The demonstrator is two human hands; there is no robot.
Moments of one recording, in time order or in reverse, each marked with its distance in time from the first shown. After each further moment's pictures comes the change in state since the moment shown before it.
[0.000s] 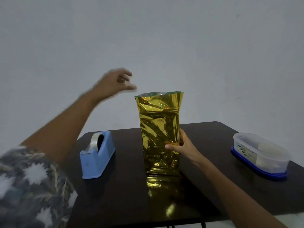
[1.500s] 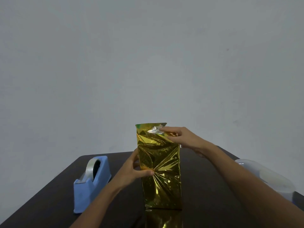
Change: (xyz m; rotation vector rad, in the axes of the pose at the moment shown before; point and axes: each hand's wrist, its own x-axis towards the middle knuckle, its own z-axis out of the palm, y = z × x) left_hand -0.083 -0.072 0.142 -0.497 -0.177 -0.210; right_hand 0.034 -0.126 -0.019 -0.394 -0.109 -0.070
